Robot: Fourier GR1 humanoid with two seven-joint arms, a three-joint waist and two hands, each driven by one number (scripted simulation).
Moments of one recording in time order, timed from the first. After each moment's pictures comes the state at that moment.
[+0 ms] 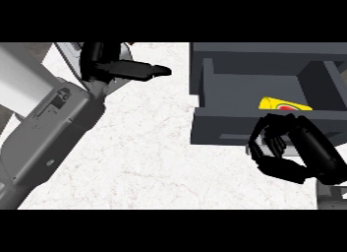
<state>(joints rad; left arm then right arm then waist) -0.89 0.37 -0.45 -1.07 0.69 0.42 -0.23 -0.13 -0.26 0.09 -1.82 0.46 0.26 -0.05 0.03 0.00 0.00</state>
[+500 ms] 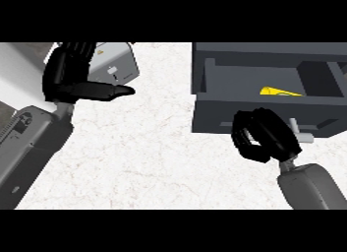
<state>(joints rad) -0.67 0.49 -0.38 -1.24 0.71 0.33 -0.25 -0.27 -0.27 0.24 -1.45 0.82 0.09 -0.15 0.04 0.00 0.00</state>
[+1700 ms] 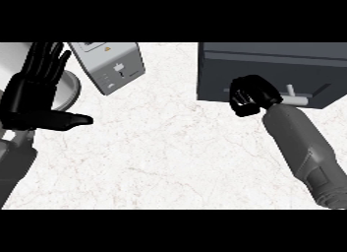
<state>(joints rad) -0.42 0.58 -0.25 -1.39 0.72 0.14 -0.27 -0.88 -0.23 0.00 -0.37 0.85 -0.07 -0.49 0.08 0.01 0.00</state>
